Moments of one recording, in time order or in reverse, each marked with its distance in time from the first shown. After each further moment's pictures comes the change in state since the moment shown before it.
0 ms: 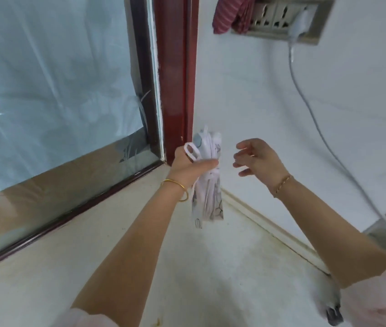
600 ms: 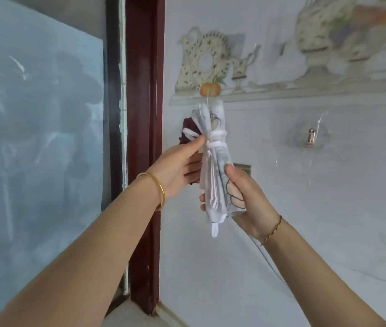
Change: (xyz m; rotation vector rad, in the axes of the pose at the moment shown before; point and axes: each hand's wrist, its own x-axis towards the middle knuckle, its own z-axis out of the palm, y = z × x) left_hand 0.049 0.273 0.020 -0.259 -0.387 0.301; right_hand 0.027 -0.182 -0.077 0.416 -0.224 -0.500
